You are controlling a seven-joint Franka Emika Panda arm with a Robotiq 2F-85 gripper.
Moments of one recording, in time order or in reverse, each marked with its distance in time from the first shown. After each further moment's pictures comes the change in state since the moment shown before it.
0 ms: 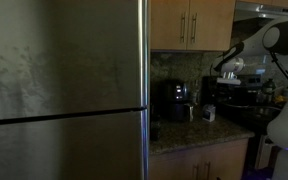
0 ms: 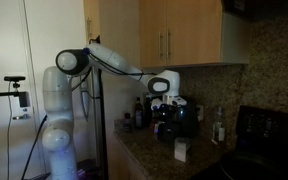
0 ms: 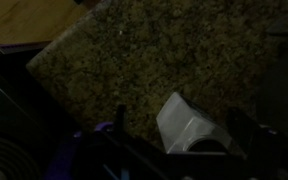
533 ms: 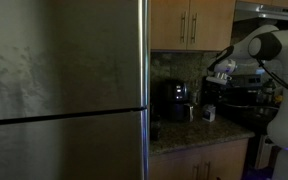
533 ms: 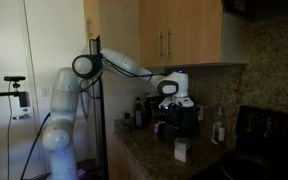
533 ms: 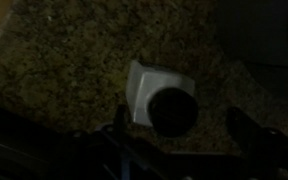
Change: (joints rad) arm 0.002 0.184 0.000 0.202 0.156 0.062 0.280
